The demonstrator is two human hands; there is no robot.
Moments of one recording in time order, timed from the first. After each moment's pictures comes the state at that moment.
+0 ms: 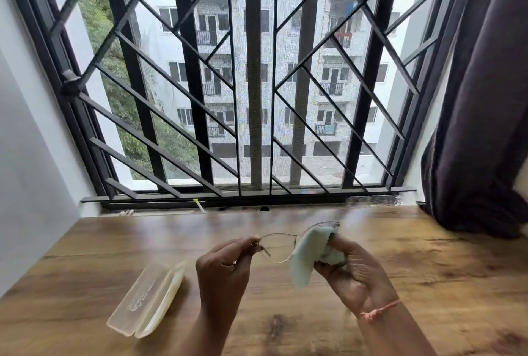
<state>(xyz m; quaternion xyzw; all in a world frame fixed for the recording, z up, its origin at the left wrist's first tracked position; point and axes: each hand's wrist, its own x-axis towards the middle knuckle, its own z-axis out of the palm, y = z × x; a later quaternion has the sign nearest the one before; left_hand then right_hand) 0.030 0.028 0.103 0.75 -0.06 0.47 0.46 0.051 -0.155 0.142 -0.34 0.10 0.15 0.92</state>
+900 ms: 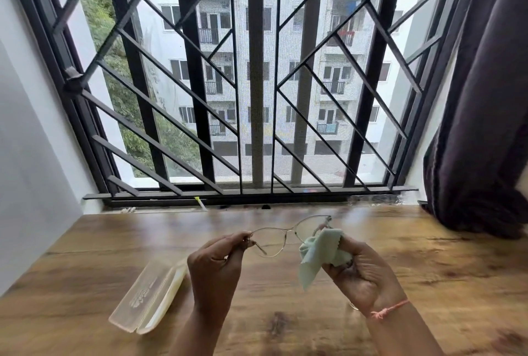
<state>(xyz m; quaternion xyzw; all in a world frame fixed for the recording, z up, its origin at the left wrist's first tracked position) 0.028 0.040 0.104 0.76 -0.04 0.47 0.45 0.052 -0.165 0.141 -0.31 0.08 0.18 0.93</state>
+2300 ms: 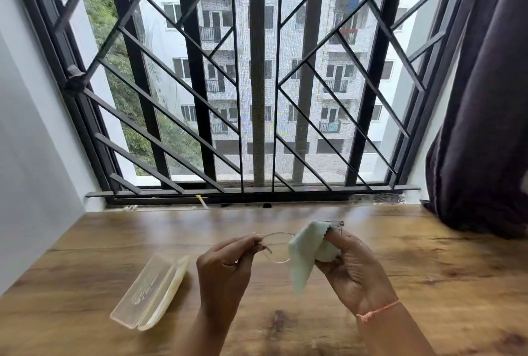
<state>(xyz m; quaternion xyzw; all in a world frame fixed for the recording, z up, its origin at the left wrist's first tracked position) 0.022 0.028 0.107 0.76 -0.07 0.48 0.43 0.047 -0.151 0.143 -0.40 0.07 0.11 0.91</state>
